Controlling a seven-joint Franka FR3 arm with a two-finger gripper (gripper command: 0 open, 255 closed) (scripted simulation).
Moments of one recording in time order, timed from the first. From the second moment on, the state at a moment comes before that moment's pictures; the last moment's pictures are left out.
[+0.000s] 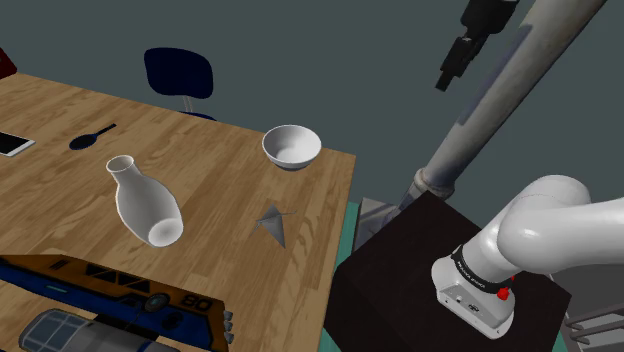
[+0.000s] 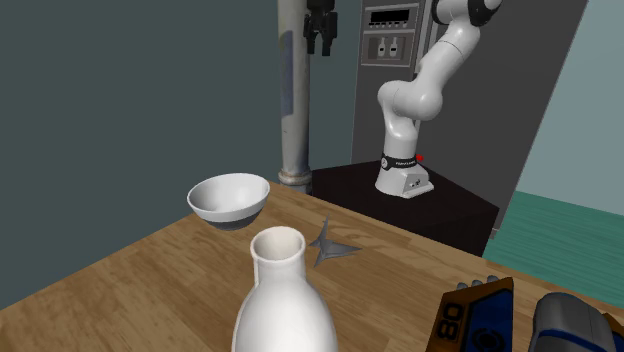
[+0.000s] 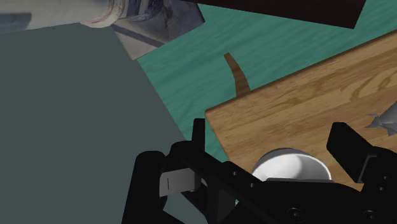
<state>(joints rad) 0.02 -0.79 -0.07 -2.26 -0.08 1.52 -0.17</state>
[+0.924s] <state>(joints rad) 0.09 -0.87 0.15 -2.60 0.08 1.87 0.08</state>
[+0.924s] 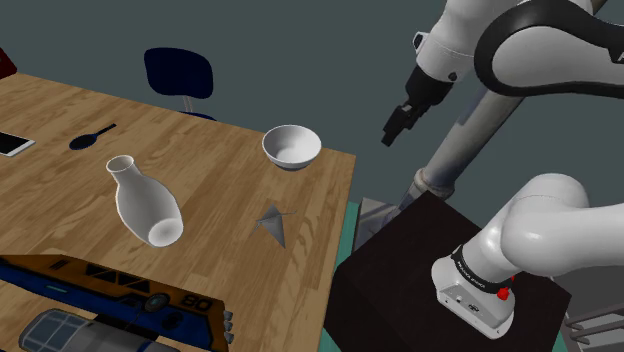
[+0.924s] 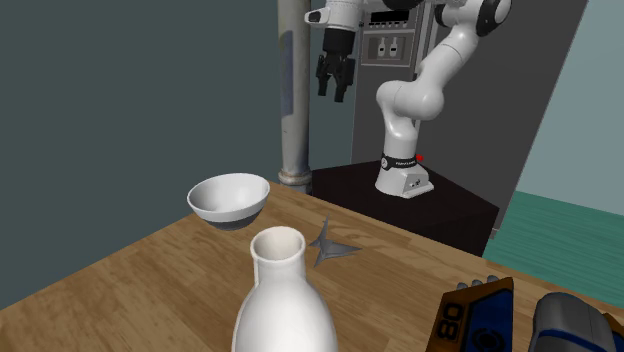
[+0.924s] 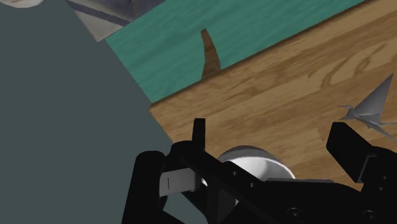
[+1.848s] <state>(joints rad) 0.15 -0.63 0.50 -2.75 0.21 2.40 0.41</state>
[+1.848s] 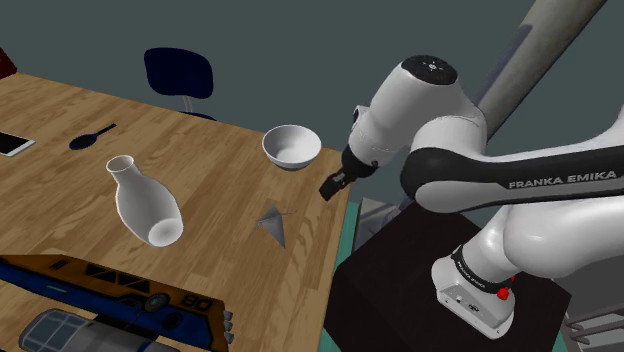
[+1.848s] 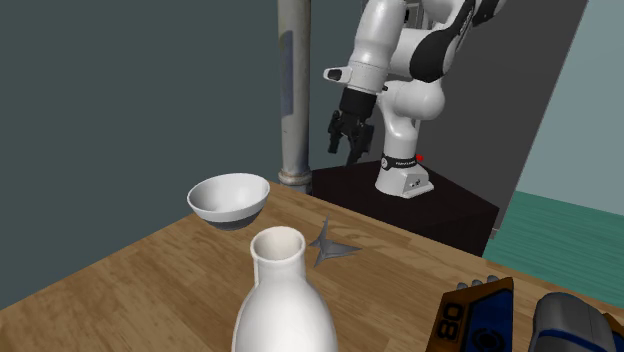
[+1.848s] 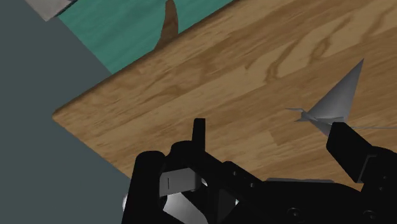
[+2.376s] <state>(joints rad) -0.07 -0.31 0.84 -2.65 0.02 2.70 0.73</state>
